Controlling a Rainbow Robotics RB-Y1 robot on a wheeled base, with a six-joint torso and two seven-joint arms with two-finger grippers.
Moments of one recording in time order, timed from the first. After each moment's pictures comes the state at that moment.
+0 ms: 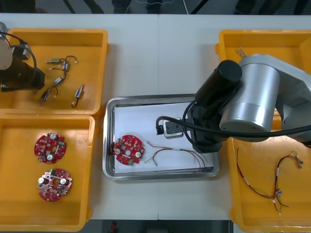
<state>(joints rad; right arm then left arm) -0.79 -0.76 0.76 -2.09 -0.84 1.60 2.06 -0.81 0.84 -0.32 -0.98 0.81 1.12 -1.42</state>
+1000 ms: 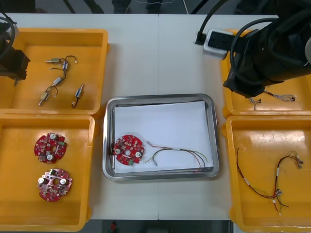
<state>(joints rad) -0.79 -0.71 0.21 -2.23 -0.81 1.92 1.92 -0.81 0.91 -0.11 -1.36 0.81 1.70 -1.42</state>
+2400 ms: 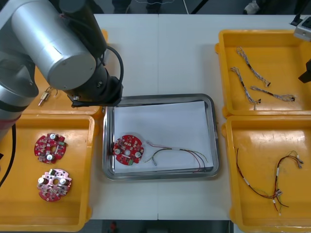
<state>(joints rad) -0.70 -0.85 -0.13 -1.71 -0.78 1.92 2.10 -0.80 0.62 -0.45 -1.99 0.71 1.88 -0.70</state>
